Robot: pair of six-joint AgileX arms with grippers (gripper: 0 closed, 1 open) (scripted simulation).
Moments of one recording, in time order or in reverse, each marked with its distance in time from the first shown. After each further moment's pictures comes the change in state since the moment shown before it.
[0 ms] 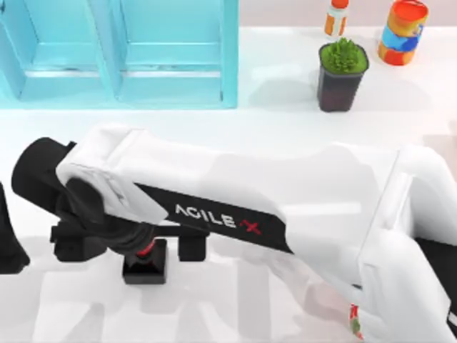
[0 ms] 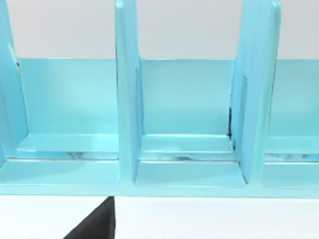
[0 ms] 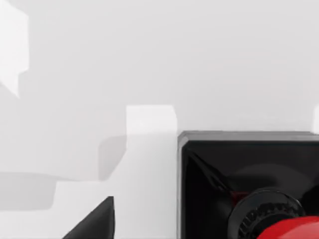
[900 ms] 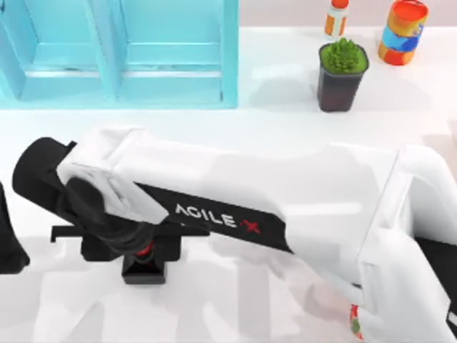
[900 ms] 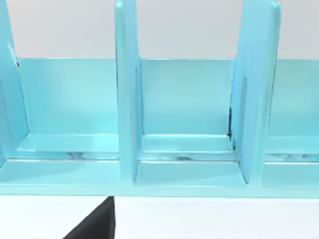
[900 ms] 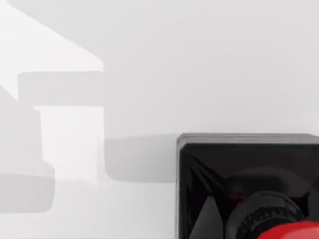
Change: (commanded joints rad) left arm 0.000 0.000 0.000 0.000 0.000 0.000; right arm 0.000 0.000 0.000 0.000 0.000 0.000
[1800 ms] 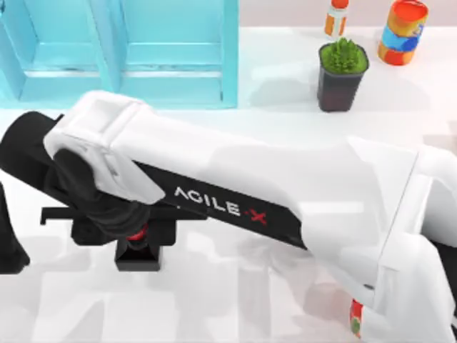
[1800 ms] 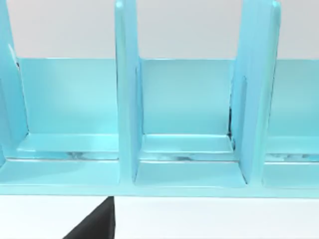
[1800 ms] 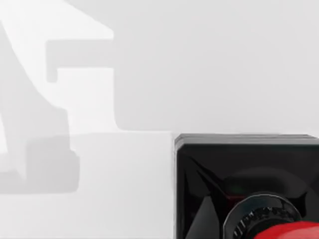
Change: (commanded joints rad) left arm 0.000 0.000 0.000 0.000 0.000 0.000; right arm 0.001 0.005 0.145 -0.133 0.003 0.004
